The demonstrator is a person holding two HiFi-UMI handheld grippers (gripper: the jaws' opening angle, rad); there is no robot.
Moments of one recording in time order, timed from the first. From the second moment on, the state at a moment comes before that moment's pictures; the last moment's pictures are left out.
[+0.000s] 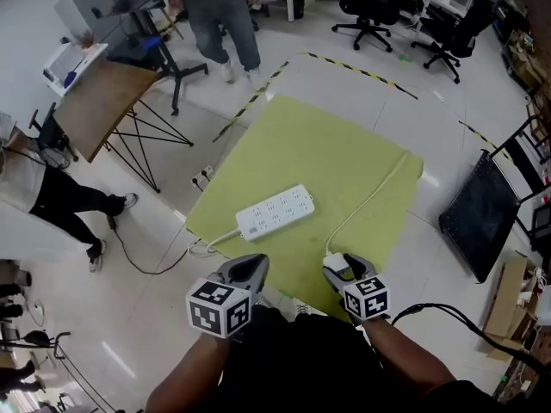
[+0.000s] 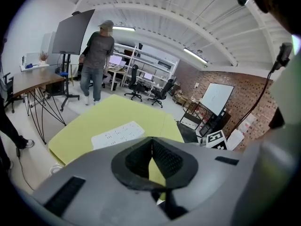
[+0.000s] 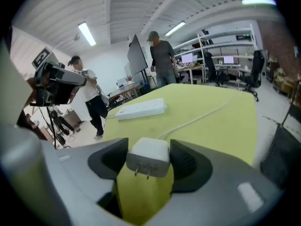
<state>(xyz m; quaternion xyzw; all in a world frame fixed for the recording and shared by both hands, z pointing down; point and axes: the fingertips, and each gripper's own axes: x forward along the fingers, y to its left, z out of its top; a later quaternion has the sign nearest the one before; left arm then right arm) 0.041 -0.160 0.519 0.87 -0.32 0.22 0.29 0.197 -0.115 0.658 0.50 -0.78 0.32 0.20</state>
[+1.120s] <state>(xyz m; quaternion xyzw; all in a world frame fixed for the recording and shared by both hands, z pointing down) -0.129 0.008 0.474 0.89 -0.31 0.15 0.29 0.098 0.024 0.499 0.54 -0.77 0.33 0.01</state>
